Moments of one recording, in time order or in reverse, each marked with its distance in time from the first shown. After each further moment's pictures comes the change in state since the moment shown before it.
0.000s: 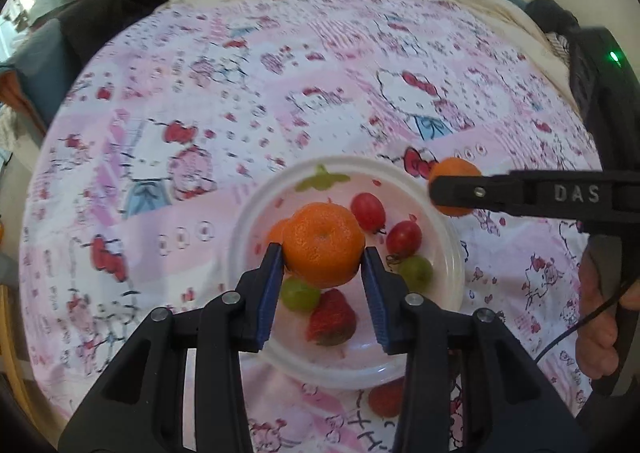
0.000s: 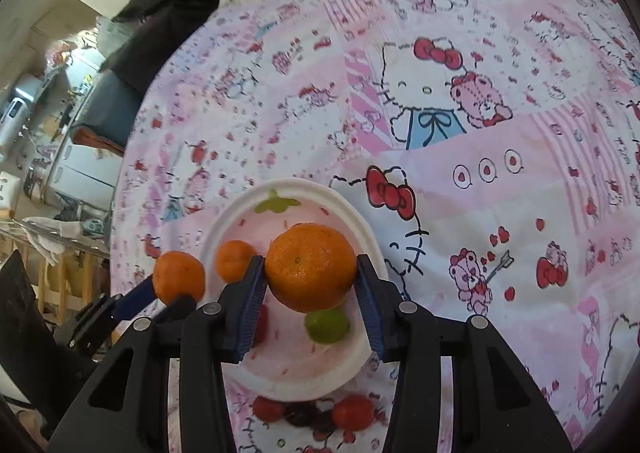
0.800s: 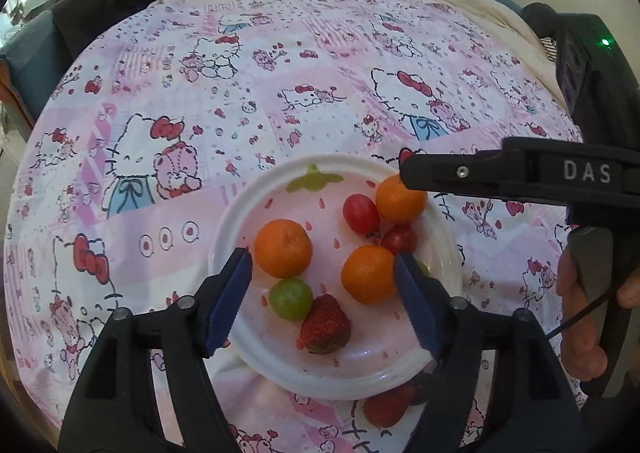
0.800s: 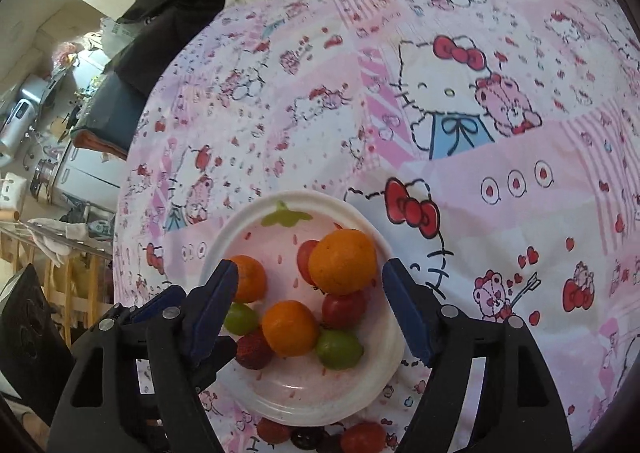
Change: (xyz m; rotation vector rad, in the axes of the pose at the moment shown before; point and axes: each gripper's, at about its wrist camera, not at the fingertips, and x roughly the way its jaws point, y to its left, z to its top) left arm 0.004 0.005 -0.001 -0.022 -0.019 -0.035; right arm 0.005 0.008 0.007 -0.012 -0.037 0.047
